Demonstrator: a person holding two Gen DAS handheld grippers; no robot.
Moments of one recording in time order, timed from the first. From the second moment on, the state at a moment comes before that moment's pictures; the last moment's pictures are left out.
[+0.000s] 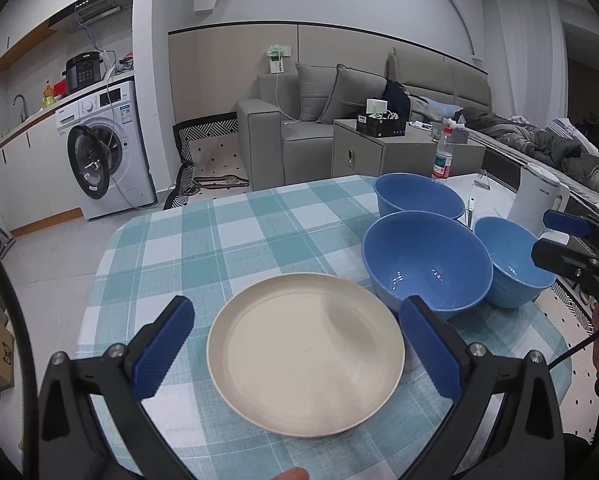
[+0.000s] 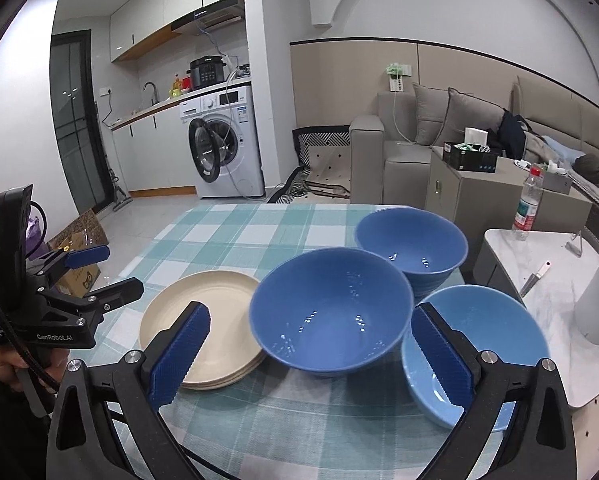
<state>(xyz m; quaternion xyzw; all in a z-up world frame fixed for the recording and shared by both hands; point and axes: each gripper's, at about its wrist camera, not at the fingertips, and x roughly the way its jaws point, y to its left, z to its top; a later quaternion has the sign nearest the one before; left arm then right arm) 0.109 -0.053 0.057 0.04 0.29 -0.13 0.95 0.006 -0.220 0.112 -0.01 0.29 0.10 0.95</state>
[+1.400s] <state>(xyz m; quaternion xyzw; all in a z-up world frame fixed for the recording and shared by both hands) 0.212 -0.117 0.075 0.02 0.30 -0.12 0.95 0.044 -0.321 0.158 0.00 0.28 0.04 0.96</state>
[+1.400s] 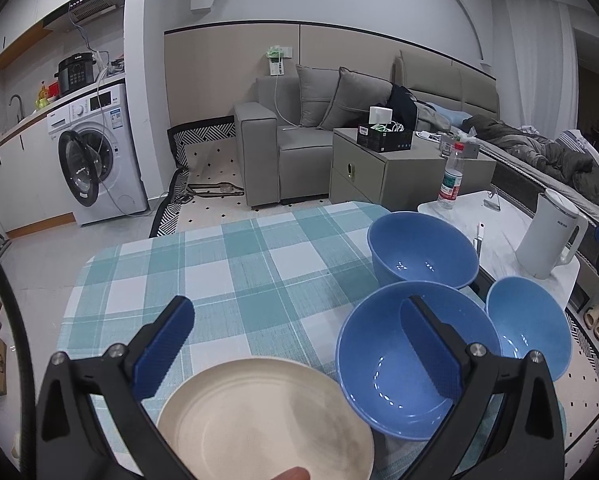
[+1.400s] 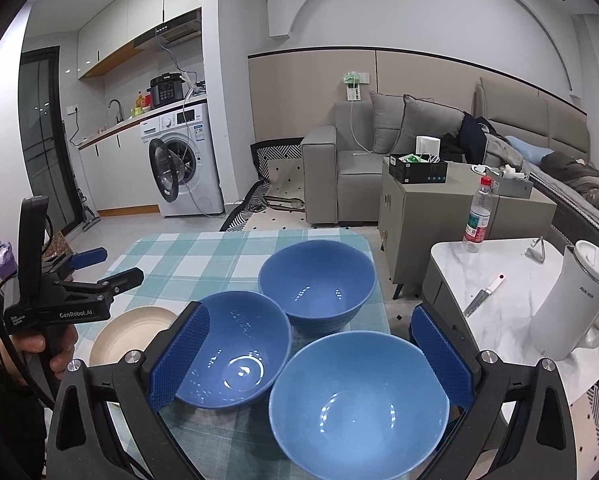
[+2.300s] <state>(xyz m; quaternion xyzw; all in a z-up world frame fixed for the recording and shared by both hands) 0.298 -0.154 0.055 0.04 0.35 -0.13 0.93 0.132 -0.377 0.137 0.06 0.33 0.01 0.94</state>
